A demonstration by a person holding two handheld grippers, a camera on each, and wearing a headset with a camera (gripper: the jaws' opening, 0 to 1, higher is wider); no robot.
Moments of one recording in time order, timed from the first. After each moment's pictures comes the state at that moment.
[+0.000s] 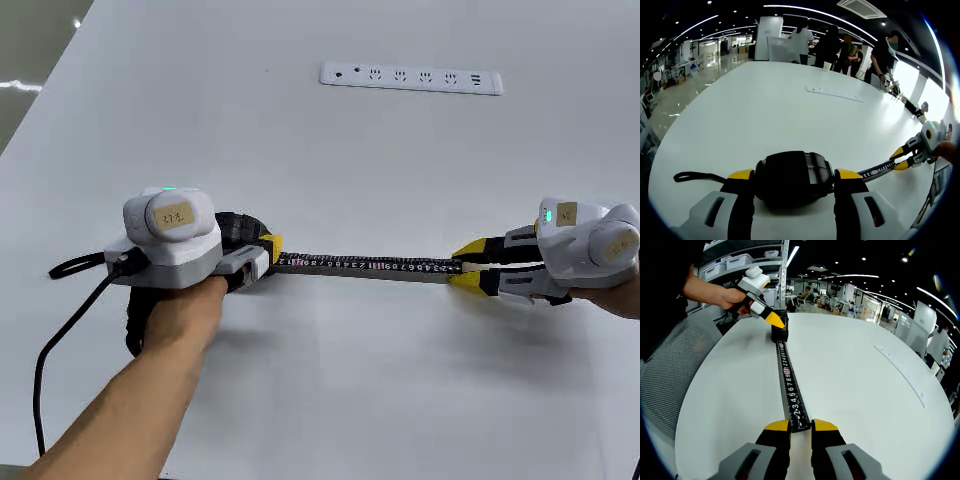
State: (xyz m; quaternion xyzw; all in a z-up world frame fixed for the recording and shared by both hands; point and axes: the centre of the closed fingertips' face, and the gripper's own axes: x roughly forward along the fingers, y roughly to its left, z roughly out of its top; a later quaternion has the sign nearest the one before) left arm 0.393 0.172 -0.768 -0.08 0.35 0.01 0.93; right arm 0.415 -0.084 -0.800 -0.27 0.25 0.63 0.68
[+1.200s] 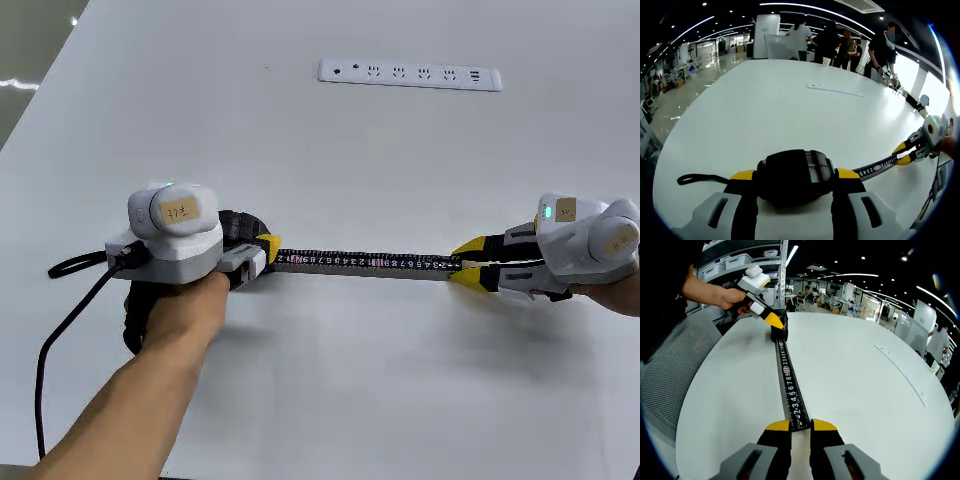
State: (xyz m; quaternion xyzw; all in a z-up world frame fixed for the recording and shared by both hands) left arm 0.391 0.173 -0.769 -0.06 0.36 0.01 0.93; right arm 0.415 -0.084 -0.799 -0.27 0.25 0.63 0.68
